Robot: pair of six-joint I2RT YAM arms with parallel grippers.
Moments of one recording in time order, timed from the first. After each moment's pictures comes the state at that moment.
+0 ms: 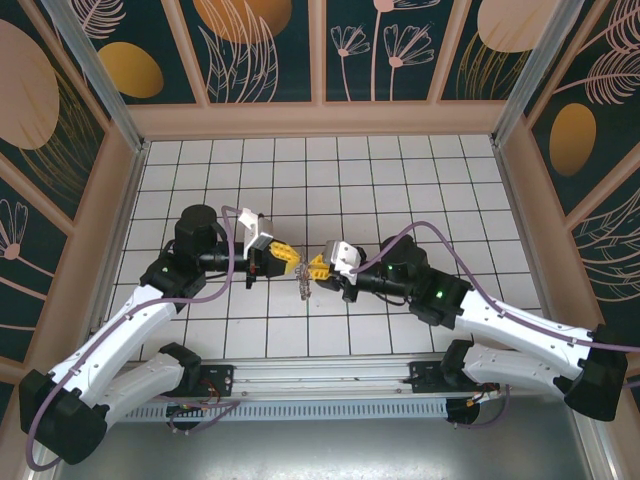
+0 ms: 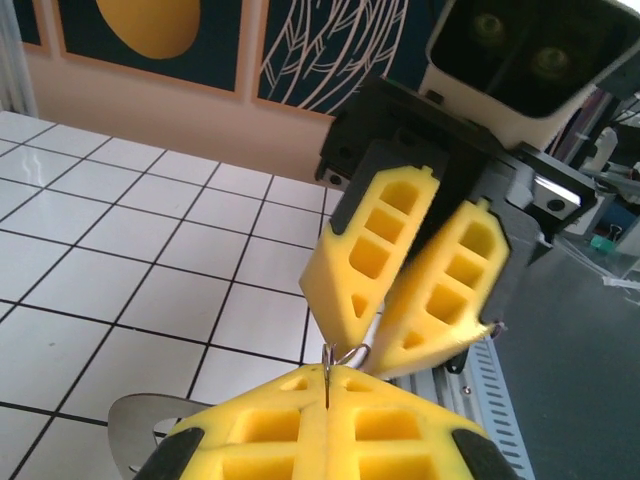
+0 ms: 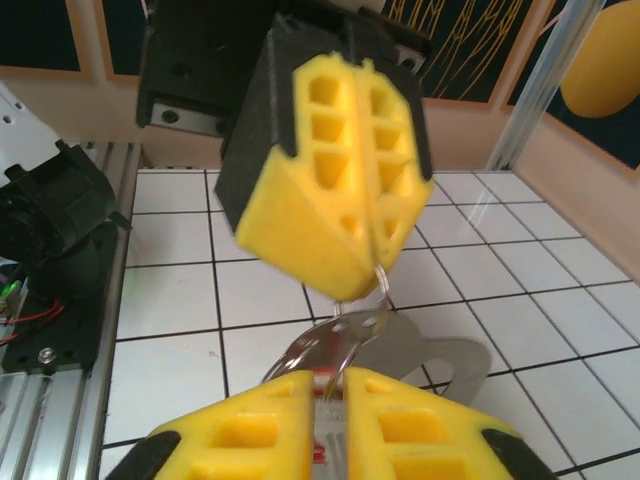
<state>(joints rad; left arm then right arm) -0.50 0.95 0.74 -0.11 0.99 0.04 1.02 0.96 0.71 0.02 -0.29 -0.27</state>
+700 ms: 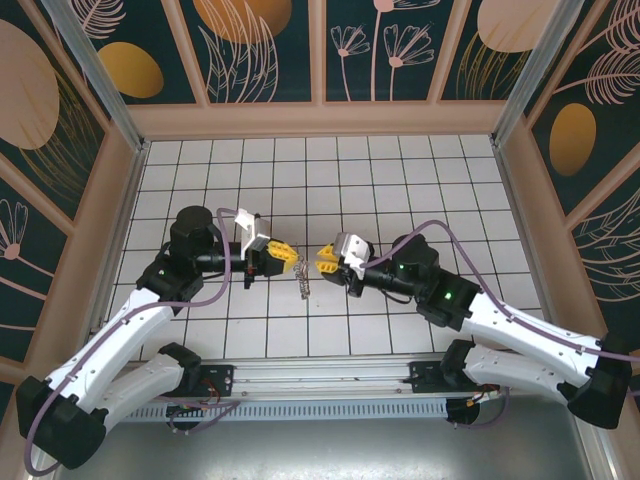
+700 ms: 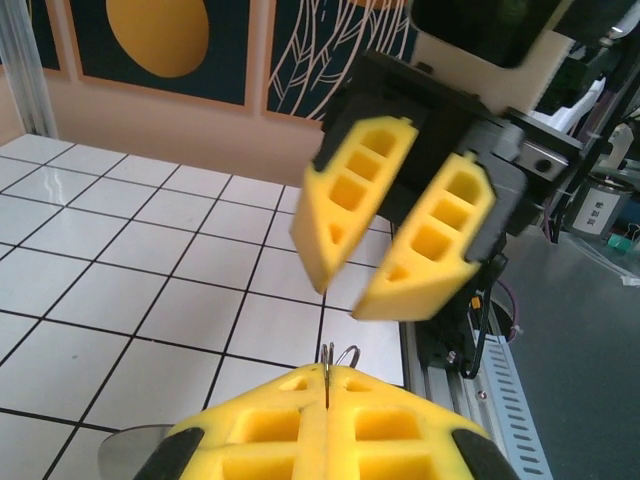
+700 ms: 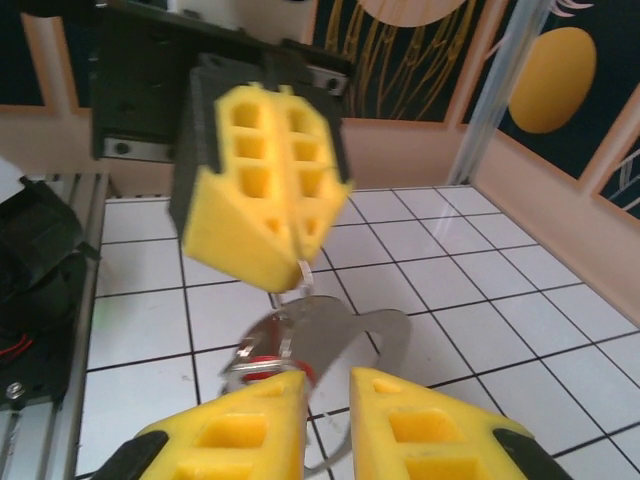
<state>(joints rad) -0.50 0.92 0.74 -0.11 0.99 0.06 0.98 0.90 0.71 0.03 -0.25 -0.24</state>
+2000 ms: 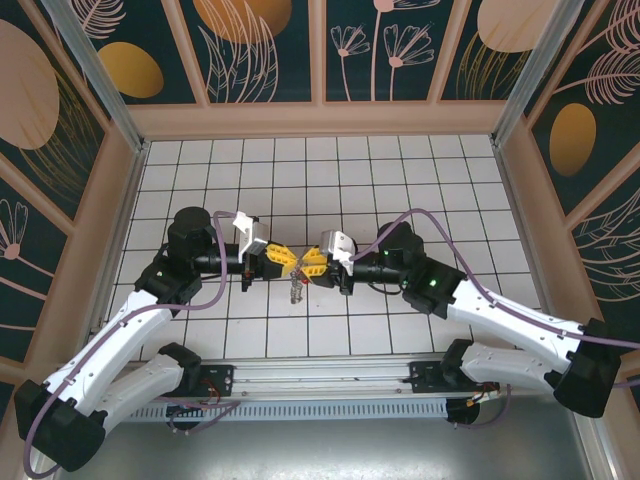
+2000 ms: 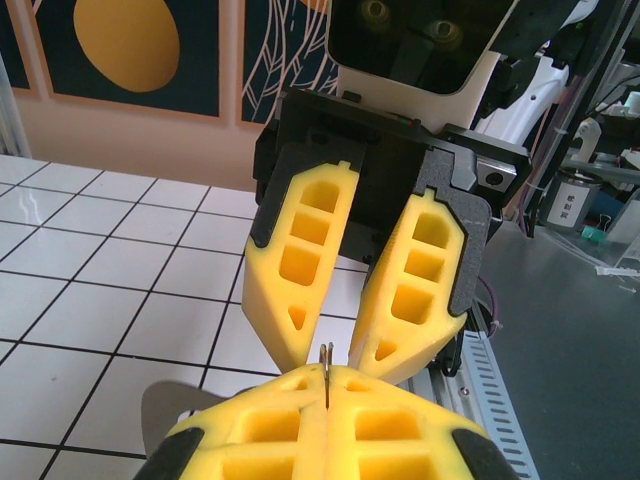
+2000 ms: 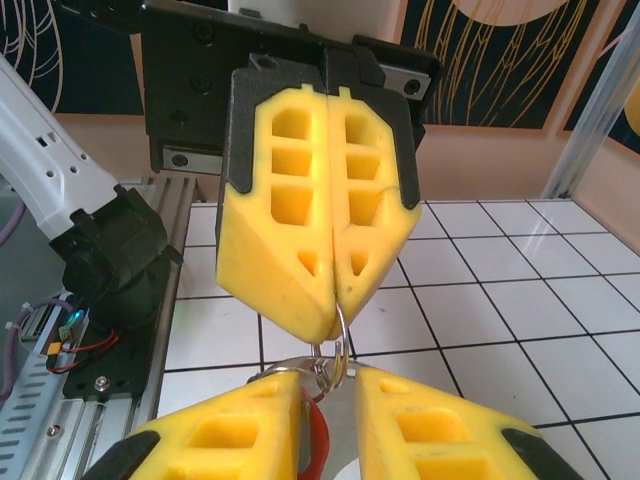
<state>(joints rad) -0.50 0.90 0.74 -0.11 1.04 0.08 0.96 1.04 0.78 0.06 -0.48 -0.22</state>
